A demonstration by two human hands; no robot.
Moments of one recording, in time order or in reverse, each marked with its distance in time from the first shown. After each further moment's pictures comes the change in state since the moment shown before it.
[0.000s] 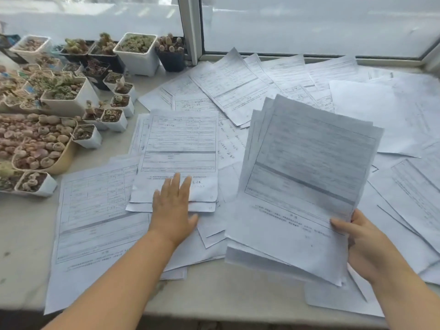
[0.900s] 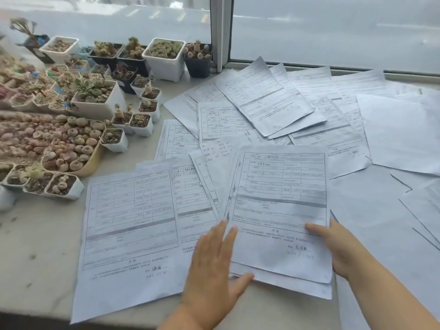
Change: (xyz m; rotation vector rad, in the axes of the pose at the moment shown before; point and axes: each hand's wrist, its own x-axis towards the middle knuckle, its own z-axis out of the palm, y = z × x) left_hand -0.085 0.003 0.020 -0.257 0.105 0.272; right_hand 0.038 0.025 0.088 -0.242 0.003 0.161
